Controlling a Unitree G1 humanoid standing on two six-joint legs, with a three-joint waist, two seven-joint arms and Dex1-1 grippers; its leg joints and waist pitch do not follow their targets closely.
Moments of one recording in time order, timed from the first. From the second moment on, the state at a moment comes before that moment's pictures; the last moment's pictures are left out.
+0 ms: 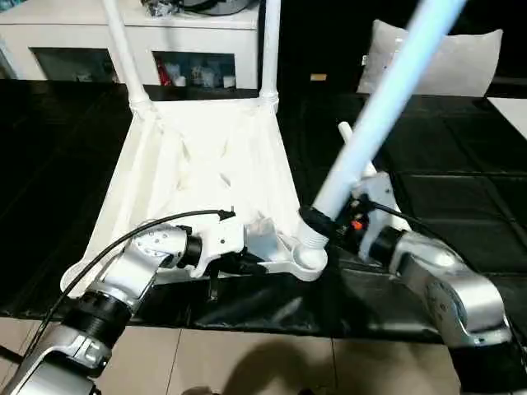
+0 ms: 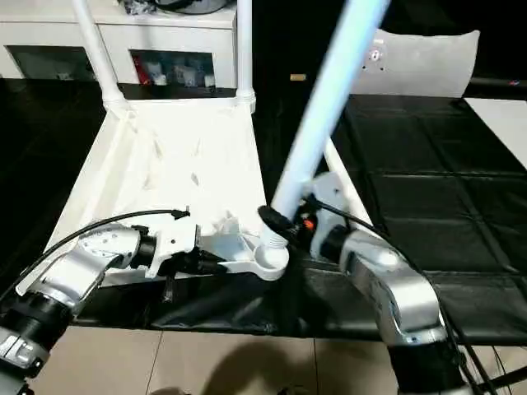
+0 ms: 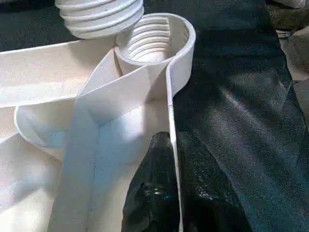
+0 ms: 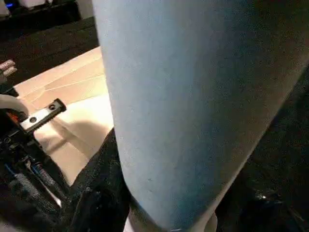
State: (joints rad) left arm -0.47 0.45 -0.38 0.40 -0.02 -0.01 -1.18; right arm -0.29 -0.34 0.09 -0.09 0.38 0.58 0.61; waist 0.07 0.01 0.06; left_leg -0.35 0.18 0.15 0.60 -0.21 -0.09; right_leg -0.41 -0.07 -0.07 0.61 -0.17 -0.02
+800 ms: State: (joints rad) left arm -0.48 0.46 -0.38 0.39 0.02 -0.03 -1.14; right arm -0.34 -0.43 0.16 -0.08 0.40 0.65 0.78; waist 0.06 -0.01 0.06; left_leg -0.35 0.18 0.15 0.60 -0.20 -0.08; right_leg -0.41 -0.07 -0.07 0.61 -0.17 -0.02
